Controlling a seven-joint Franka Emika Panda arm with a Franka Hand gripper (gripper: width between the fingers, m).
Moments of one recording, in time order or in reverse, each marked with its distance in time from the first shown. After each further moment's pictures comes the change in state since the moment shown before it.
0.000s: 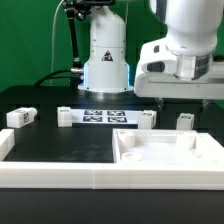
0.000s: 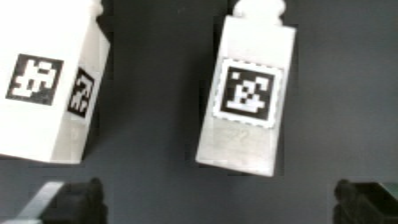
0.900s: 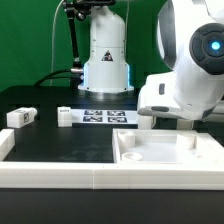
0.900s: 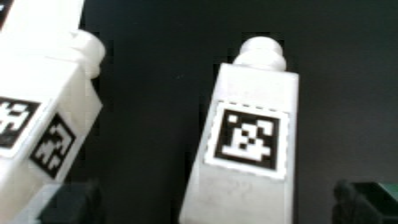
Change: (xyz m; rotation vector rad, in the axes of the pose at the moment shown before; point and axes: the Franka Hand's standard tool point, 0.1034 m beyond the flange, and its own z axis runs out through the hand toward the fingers) arm 0.000 -0.001 0.039 -0.050 -0.368 0.021
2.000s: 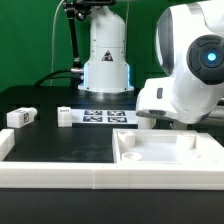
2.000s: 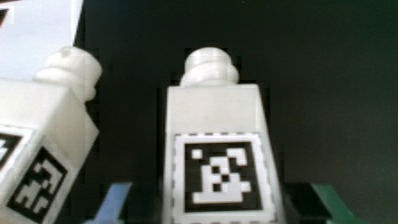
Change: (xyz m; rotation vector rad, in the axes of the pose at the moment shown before) arm -0.003 0.004 0.015 -0.010 -0.024 0.017
